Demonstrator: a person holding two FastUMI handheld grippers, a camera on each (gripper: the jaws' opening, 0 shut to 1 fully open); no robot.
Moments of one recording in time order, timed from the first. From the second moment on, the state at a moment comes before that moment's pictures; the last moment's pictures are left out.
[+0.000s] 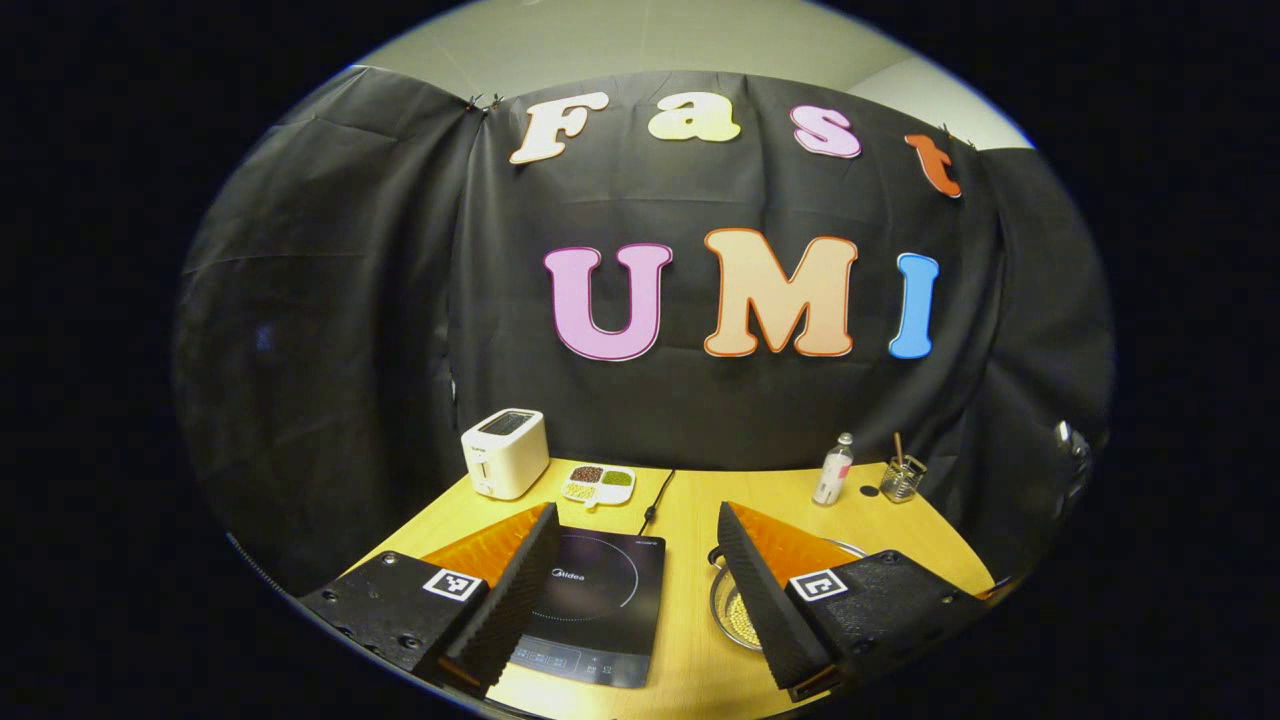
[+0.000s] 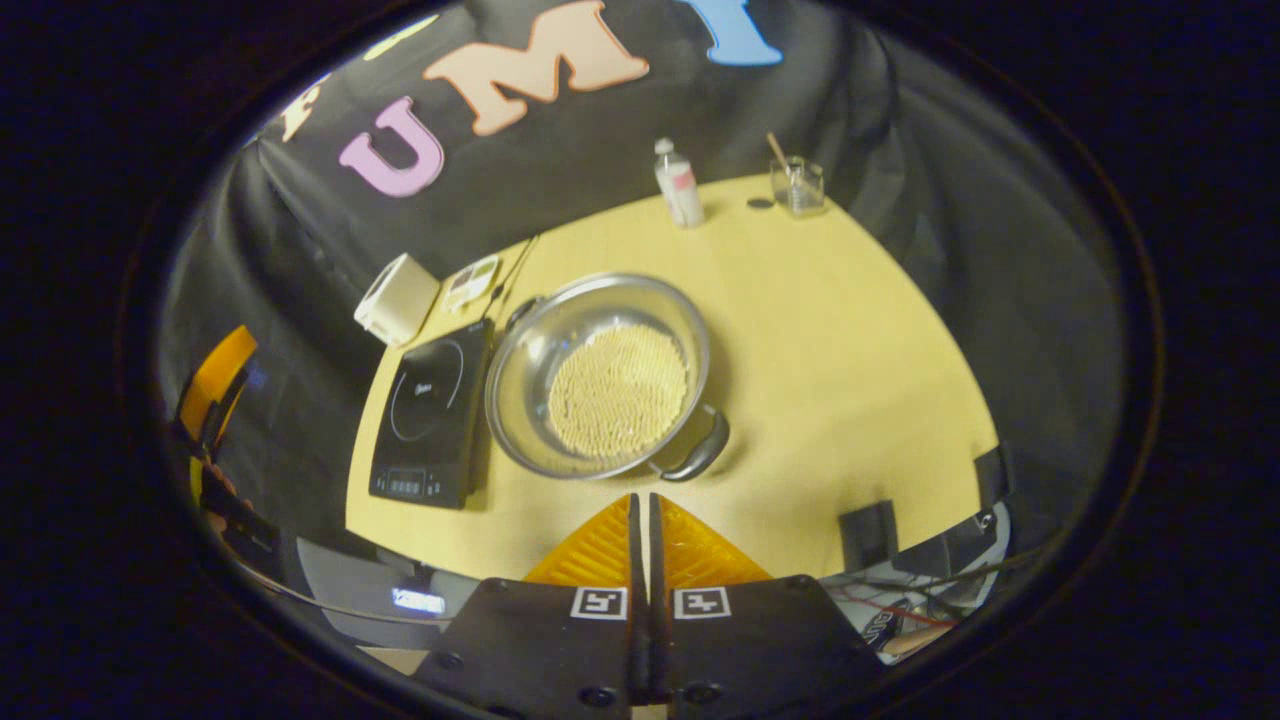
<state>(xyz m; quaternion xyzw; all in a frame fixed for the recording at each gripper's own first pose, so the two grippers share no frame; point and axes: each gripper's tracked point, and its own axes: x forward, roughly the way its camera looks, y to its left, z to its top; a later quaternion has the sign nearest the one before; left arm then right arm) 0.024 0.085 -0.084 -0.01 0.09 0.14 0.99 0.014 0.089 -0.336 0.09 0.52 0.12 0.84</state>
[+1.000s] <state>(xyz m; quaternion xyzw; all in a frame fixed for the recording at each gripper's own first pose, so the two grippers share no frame) 0.046 0.050 -0.120 -0.01 0.14 0.21 0.97 0.040 0.109 -0.437 0.13 0.67 0.16 0.71</state>
